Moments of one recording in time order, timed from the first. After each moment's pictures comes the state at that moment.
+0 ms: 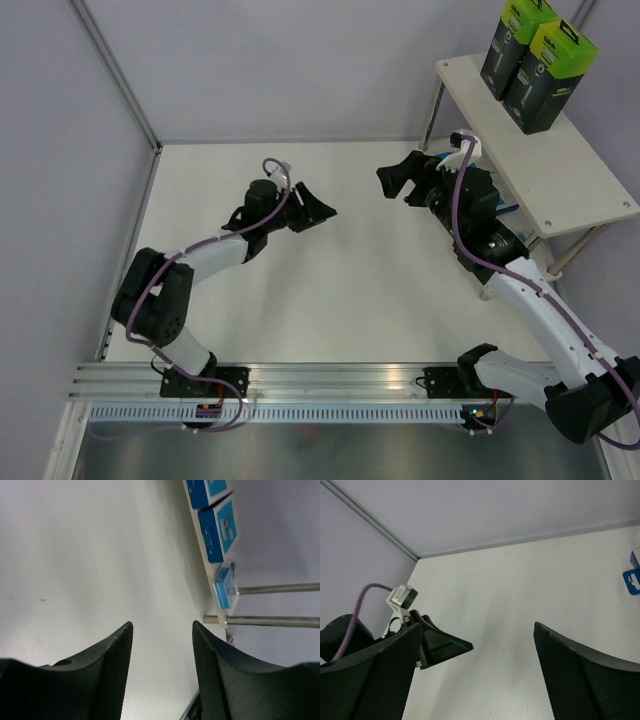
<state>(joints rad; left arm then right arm) -0.52 1.68 0.92 0.40 0.39 -0.93 0.46 1.06 1.08 -0.15 0.10 0.53</state>
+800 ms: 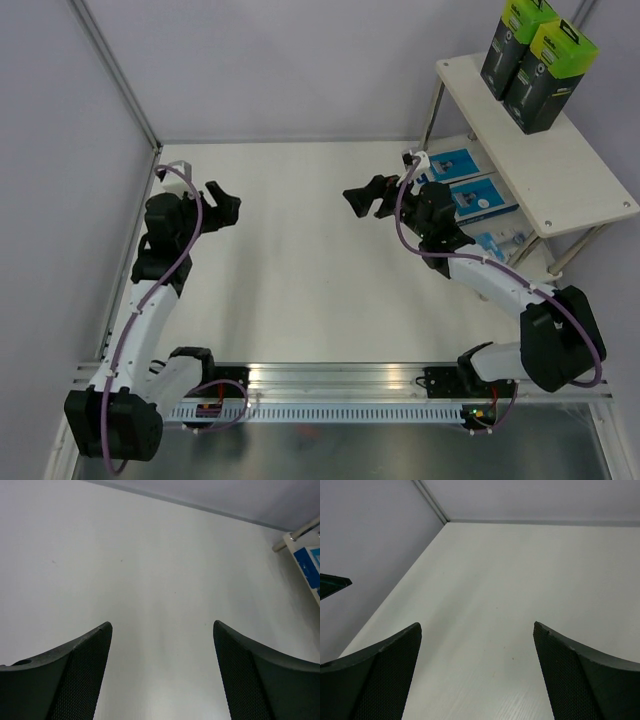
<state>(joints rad) -0.08 0.96 0.83 -0.13 0.13 -0.32 0.46 1.36 0.85 0.47 -0.20 0.44</state>
